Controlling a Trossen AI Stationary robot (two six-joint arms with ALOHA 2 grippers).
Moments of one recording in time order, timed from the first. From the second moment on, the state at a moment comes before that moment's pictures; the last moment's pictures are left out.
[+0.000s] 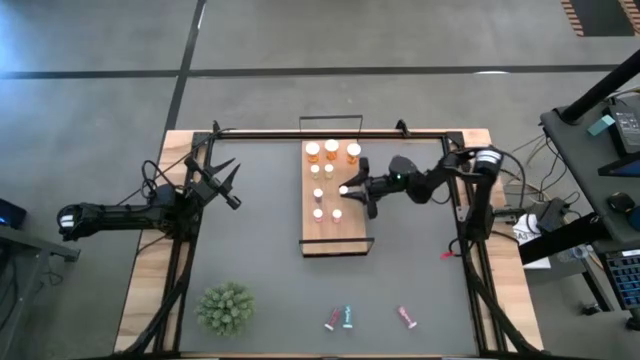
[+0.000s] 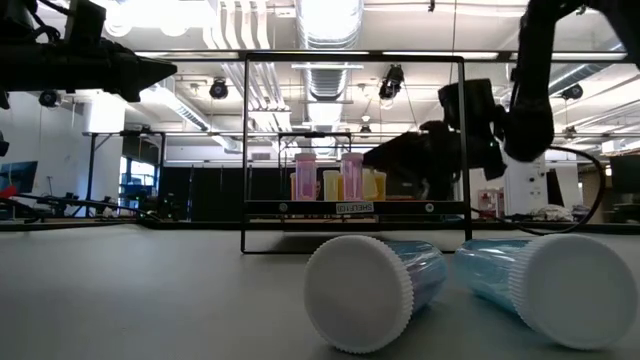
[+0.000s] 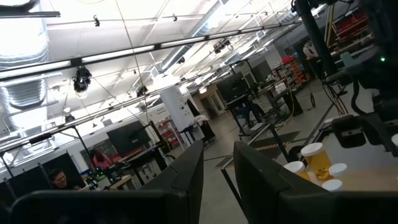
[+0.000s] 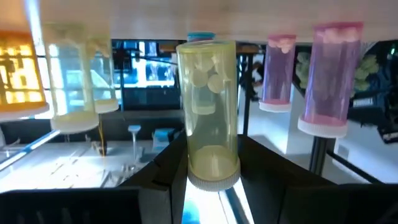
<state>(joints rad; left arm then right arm) 0.12 0.31 0.00 0.64 -0.56 0.71 -0.46 1.90 0.50 1.31 -0.60 3.03</state>
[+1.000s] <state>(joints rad) 0.12 0.31 0.00 0.64 -0.56 0.71 -0.53 2.04 0.45 1.55 -0.55 3.14</state>
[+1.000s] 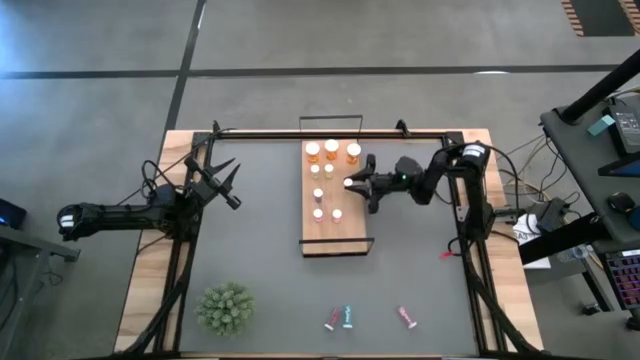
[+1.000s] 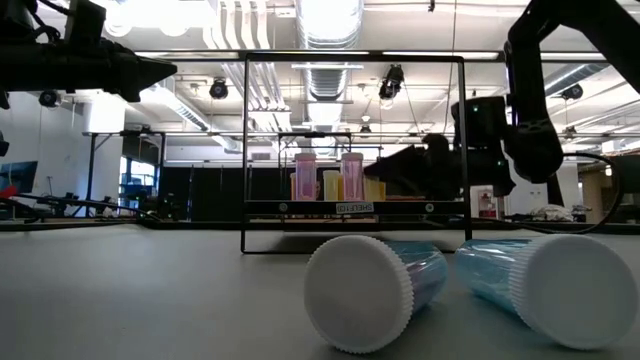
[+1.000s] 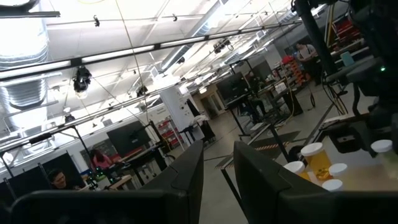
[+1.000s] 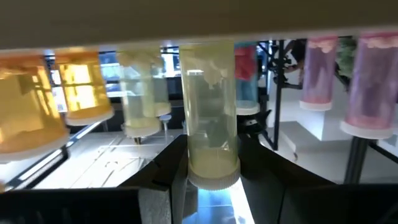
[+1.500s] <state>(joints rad) 0.12 0.31 0.00 0.64 -0.56 0.71 -0.59 2.04 0.47 1.52 -0.55 3.14</state>
